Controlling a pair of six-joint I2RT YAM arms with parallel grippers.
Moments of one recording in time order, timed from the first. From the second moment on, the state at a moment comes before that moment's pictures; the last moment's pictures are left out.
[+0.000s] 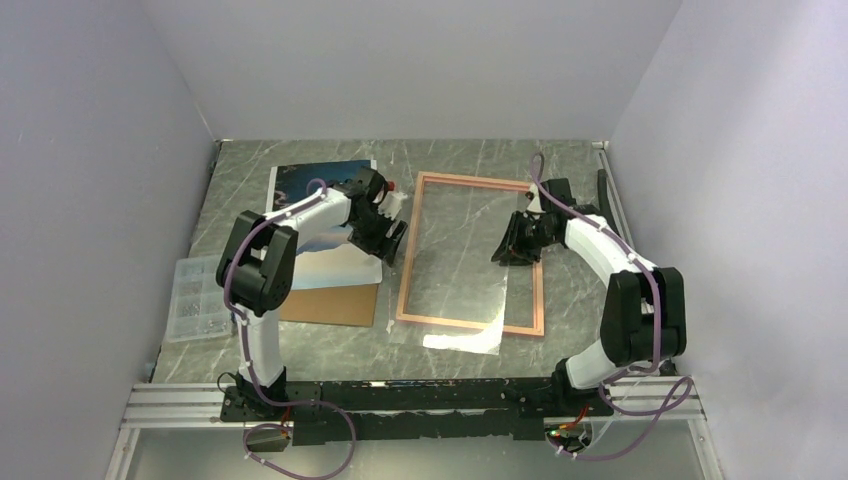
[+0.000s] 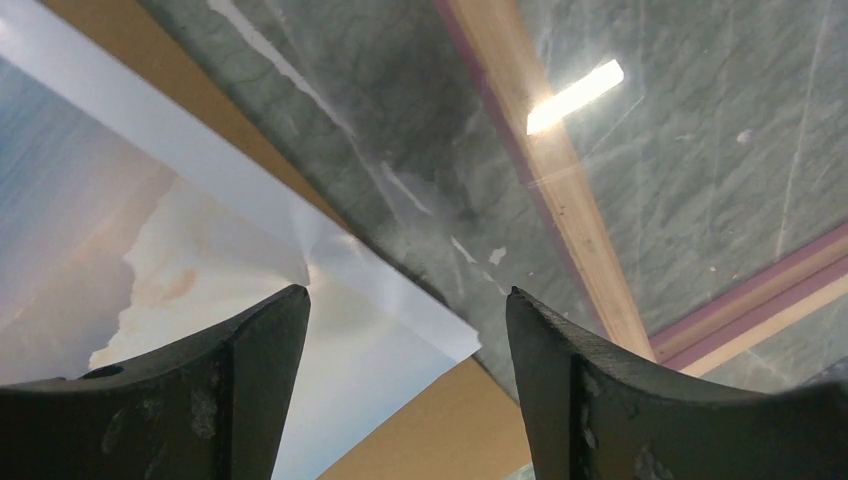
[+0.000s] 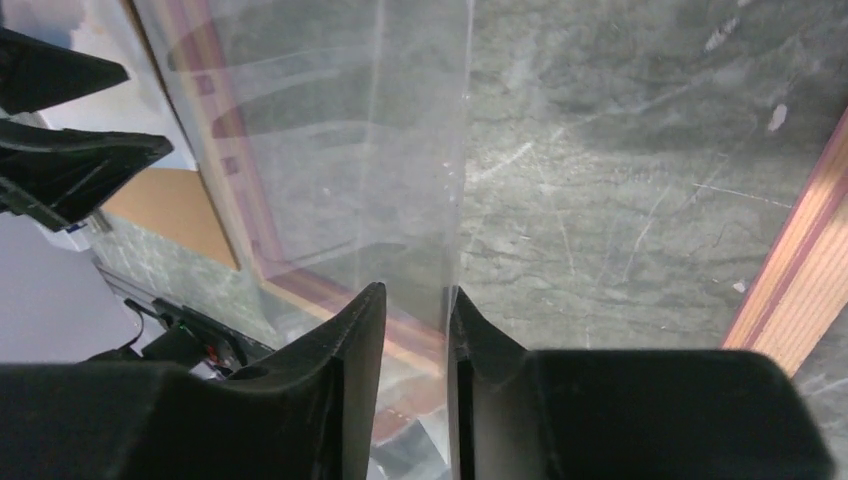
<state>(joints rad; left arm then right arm) -0.45 1.96 1.42 -0.70 0.28 0.12 0.11 1.52 1.05 -0.66 -0.45 0.44</state>
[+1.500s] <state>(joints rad) -0.49 1.99 1.43 -0.70 0.27 0.12 -0.03 1.52 0.52 0.05 -0.76 0.76</state>
